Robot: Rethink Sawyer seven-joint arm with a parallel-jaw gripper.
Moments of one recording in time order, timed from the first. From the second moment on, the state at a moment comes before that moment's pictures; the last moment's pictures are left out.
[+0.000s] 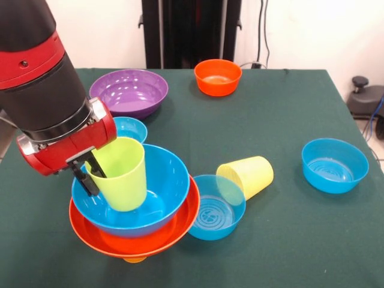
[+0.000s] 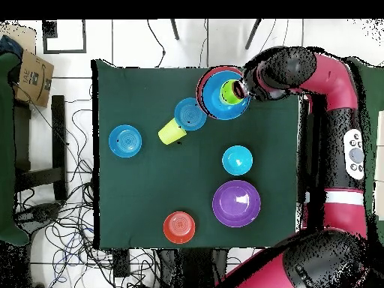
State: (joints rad) arm -0.82 -0.26 0.94 0.88 -0.67 1.34 1.09
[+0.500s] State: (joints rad) arm -0.80 -0.26 0.94 0.88 -0.68 1.34 1.09
